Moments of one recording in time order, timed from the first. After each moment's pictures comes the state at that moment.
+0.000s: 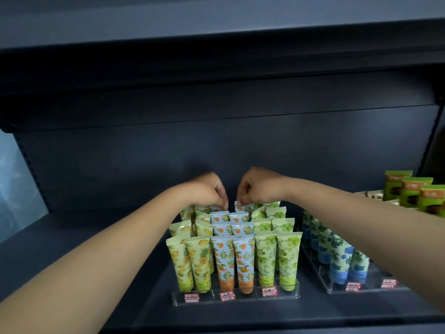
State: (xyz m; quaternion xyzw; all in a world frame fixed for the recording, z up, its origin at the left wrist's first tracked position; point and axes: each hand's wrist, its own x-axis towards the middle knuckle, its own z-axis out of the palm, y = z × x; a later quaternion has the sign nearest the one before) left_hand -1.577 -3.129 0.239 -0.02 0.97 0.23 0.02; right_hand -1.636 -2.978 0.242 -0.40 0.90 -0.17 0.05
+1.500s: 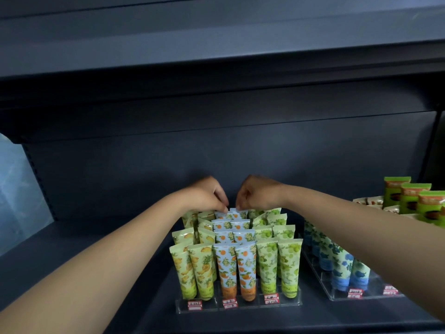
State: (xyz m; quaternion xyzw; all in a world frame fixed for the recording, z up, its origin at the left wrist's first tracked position) left_hand -1.569 -3.131 0.247 -0.02 0.98 0.22 -0.01; right_hand -1.636 -2.983 0.243 -0.40 0.89 -0.18 0.06
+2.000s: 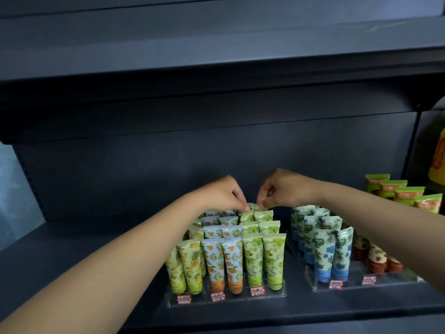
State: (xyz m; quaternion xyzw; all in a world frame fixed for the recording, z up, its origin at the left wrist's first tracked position) left_hand -1.573 -3.080 0.248 0.03 0.97 0.25 -0.01; right_hand -1.632 -2.911 0.253 -0.40 0.89 -0.21 0.05
